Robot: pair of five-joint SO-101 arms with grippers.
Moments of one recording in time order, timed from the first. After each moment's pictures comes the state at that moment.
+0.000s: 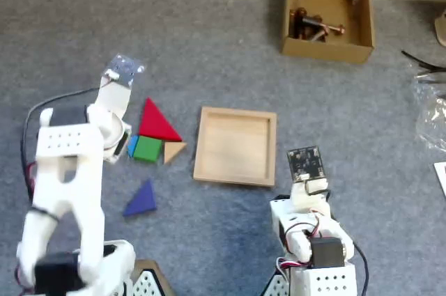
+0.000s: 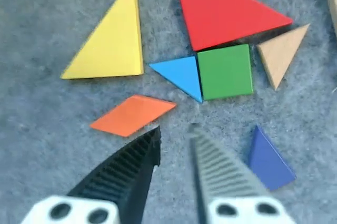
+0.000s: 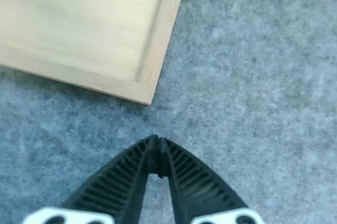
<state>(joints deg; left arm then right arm) -12.9 -19.8 32.4 72.0 -25.5 -8.2 -104.7 95.7 72.6 7.8</state>
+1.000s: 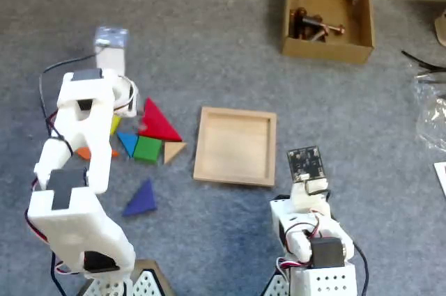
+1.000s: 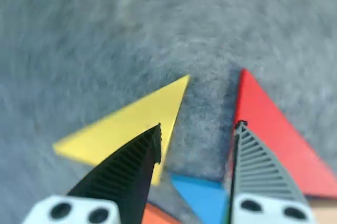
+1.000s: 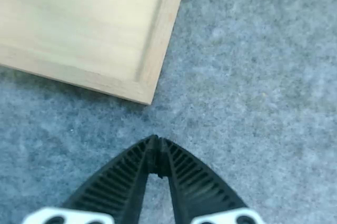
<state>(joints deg) -12.9 14.5 9.4 55.4 -13.0 -8.2 -104.7 95.7 72.6 7.8</state>
